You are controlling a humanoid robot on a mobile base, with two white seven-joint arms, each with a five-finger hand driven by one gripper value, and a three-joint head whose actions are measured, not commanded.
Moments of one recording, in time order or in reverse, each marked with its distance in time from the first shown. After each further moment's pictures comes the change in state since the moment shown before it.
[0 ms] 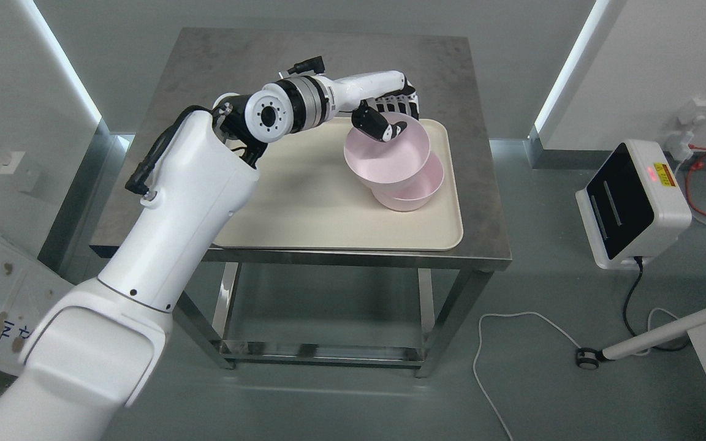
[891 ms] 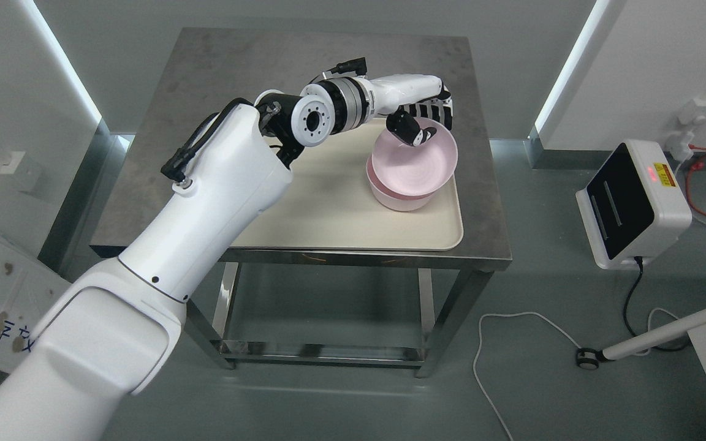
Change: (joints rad) left arm -0.073 -0.029 -0.140 0.055 0.011 0.013 0.072; right arm 0.000 0.000 0.000 0.000 -0.004 0.000 0.000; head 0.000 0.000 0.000
